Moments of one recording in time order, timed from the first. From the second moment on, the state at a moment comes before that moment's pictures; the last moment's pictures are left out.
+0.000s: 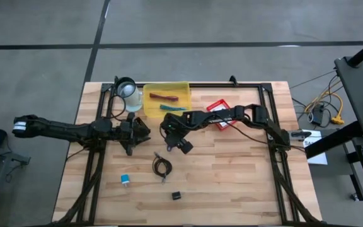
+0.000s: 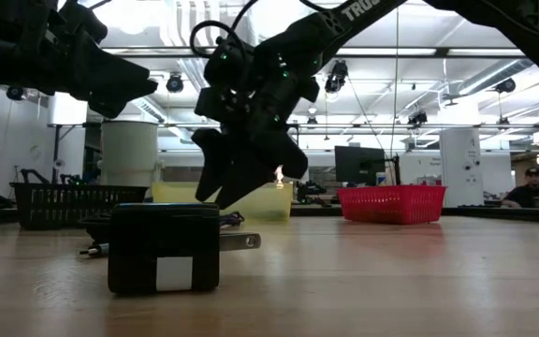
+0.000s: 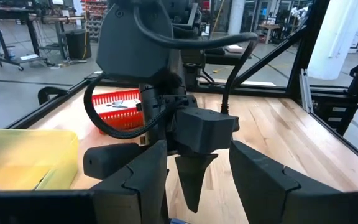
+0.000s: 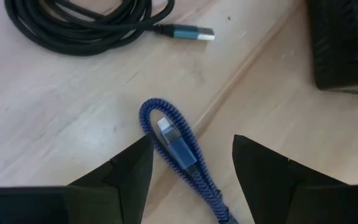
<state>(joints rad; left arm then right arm) 0.00 0.60 0.14 0.41 -0.04 -0.07 -0.10 2.24 1.69 -0.47 -0.27 -0.78</state>
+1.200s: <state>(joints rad) 0.00 0.60 0.14 0.41 -0.04 -0.07 -0.10 2.30 1.68 -0.52 -0.26 -0.71</state>
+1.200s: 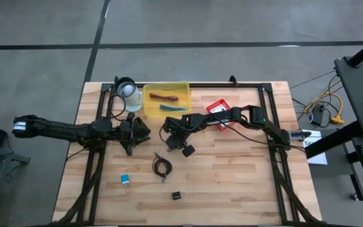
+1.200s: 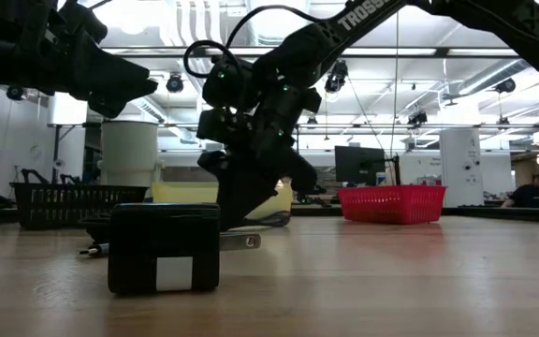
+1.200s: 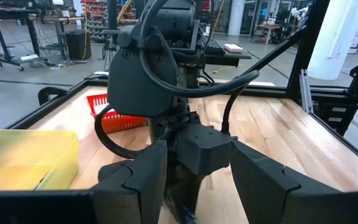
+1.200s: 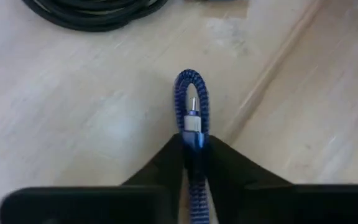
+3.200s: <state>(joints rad) 0.00 0.60 0.14 0.41 -0.04 -0.07 -0.50 2.19 1.91 -0.30 -0.45 -0.31</state>
